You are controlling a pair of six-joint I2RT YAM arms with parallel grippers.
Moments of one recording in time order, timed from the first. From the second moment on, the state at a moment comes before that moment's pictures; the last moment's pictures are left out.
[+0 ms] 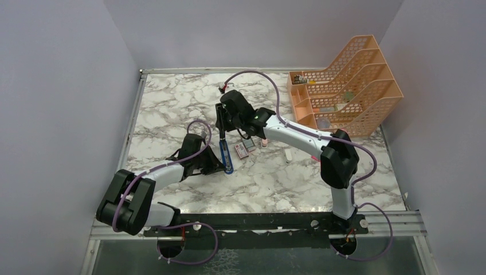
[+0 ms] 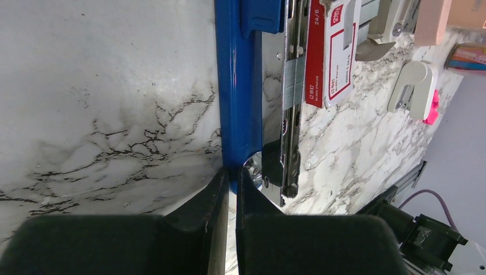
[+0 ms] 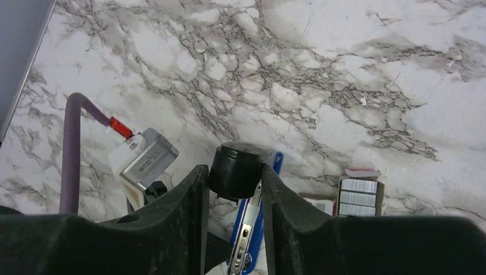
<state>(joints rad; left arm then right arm) -0.35 1.32 0.41 0.05 0.36 -0.81 0.92 1.98 1.69 -0.34 0.16 0.45</state>
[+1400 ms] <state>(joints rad) -0.35 1.23 0.39 0.03 0.14 -0.85 1.03 1.94 1.47 -0.49 0.14 0.52</state>
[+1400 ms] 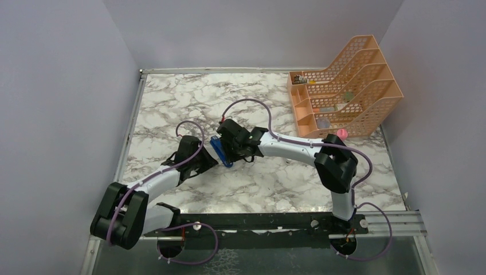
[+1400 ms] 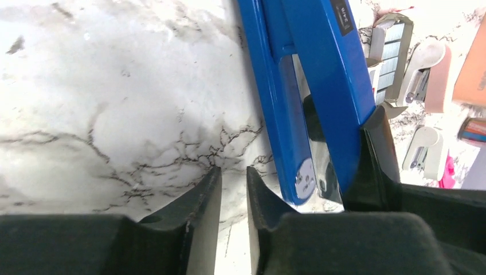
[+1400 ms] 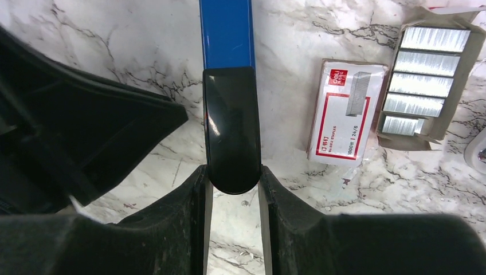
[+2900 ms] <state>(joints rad) -0.34 1.16 0.39 -0.05 0.14 -0.86 1.03 2.06 1.61 -0.56 0.11 0.39</state>
